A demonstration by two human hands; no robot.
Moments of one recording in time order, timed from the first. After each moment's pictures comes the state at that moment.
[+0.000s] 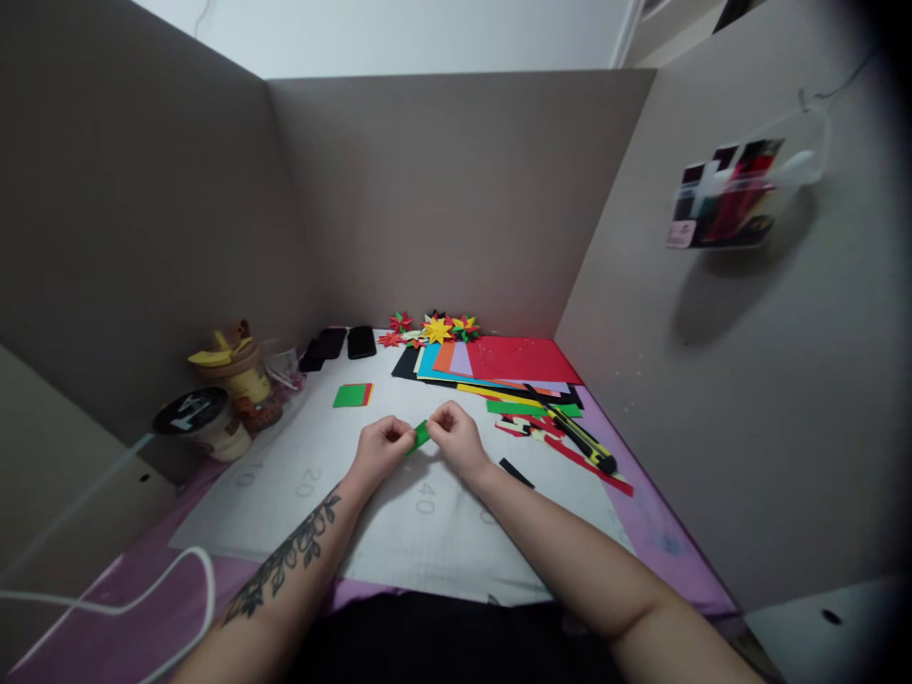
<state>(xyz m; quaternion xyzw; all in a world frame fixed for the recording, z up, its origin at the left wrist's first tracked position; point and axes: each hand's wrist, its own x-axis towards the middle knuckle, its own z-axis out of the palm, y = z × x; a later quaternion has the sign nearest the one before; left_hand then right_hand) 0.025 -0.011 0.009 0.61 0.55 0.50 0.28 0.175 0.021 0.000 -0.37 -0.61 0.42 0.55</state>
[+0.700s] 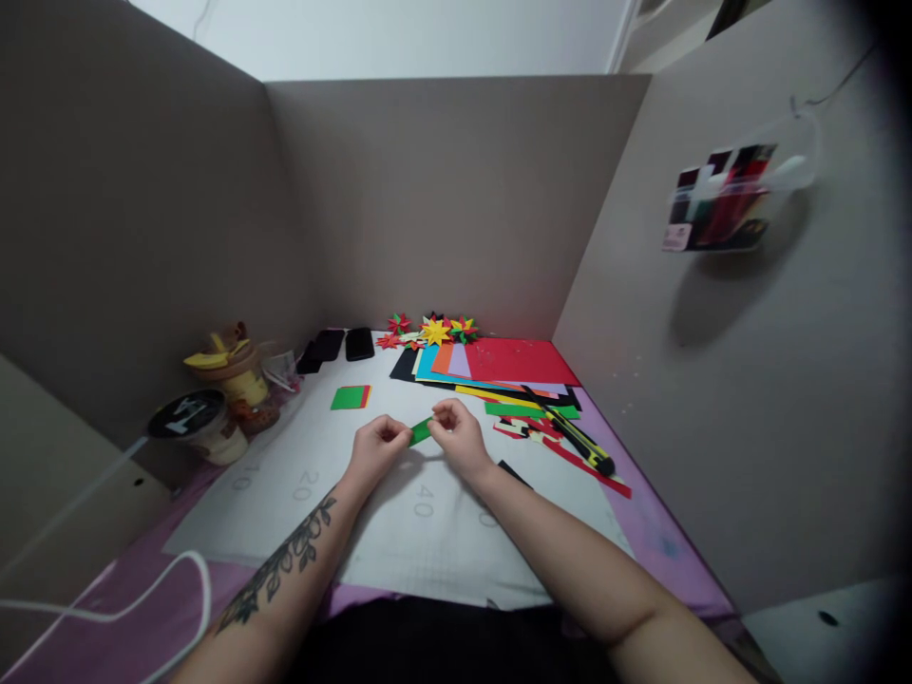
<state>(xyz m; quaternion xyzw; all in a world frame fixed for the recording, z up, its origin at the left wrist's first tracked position) 0.024 -0.010 0.013 0.58 0.57 0.51 0.28 0.178 0.026 0.001 -0.37 -0.62 0.40 0.57</state>
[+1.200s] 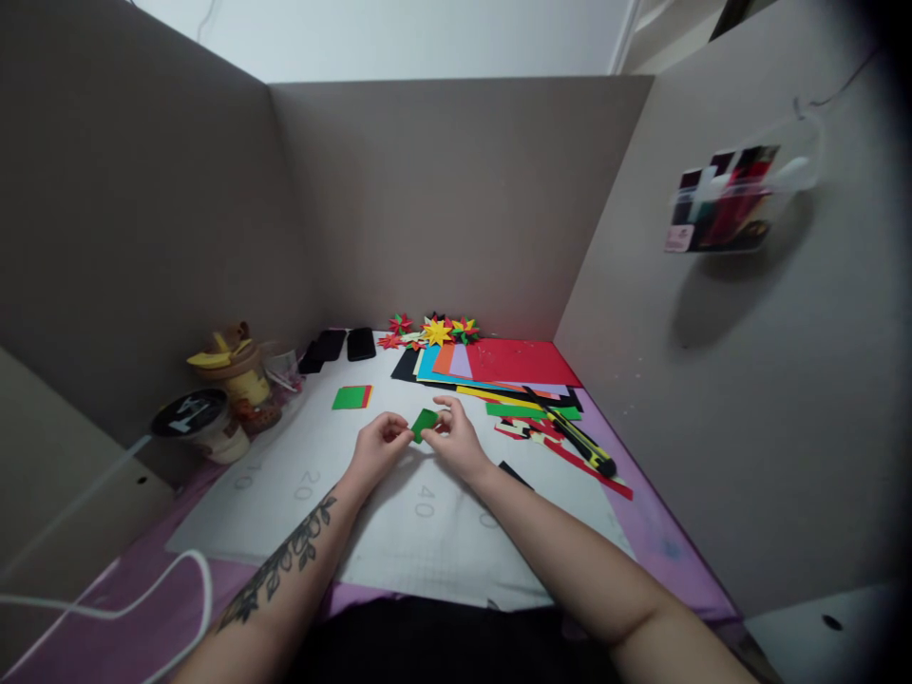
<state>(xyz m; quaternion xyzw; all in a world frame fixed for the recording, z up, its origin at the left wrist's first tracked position) 0.022 -0.008 0.011 0.60 0.55 0.49 0.30 0.176 0.023 0.001 -0.37 -0.63 0.44 0.52</state>
